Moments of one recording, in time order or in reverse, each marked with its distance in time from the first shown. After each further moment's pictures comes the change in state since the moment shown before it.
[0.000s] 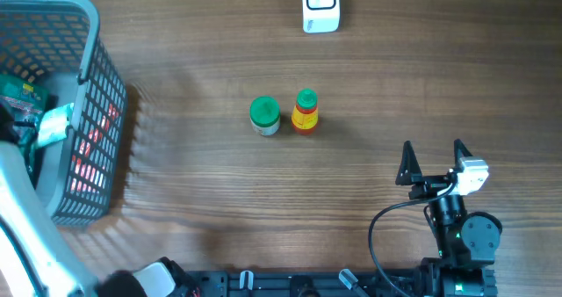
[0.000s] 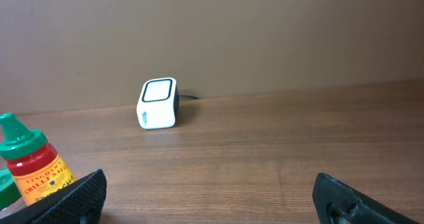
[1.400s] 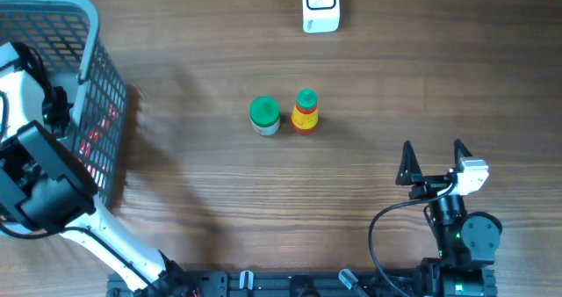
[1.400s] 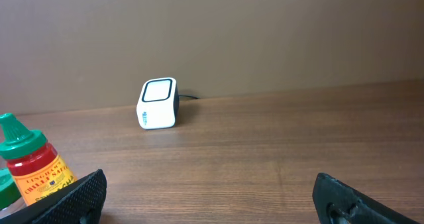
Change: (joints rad) left arm 0.005 0.702 0.002 0.213 0.273 -0.279; right arm 0.000 0.000 0.000 0.000 0.000 0.000
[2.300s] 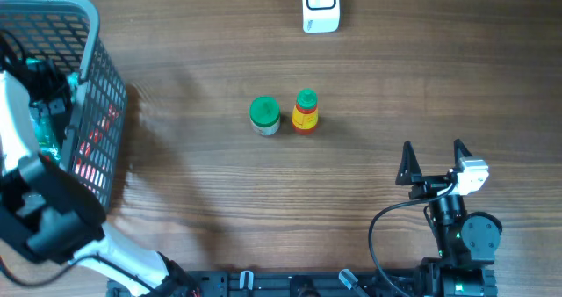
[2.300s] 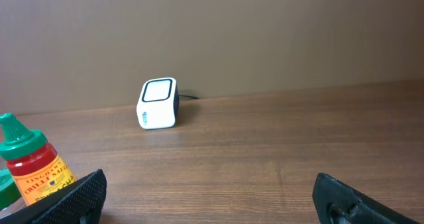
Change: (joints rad) left arm 0.003 -0.234 0.005 -0.014 0.463 0.000; right arm 0.000 0.000 0.000 0.000 0.000 0.000
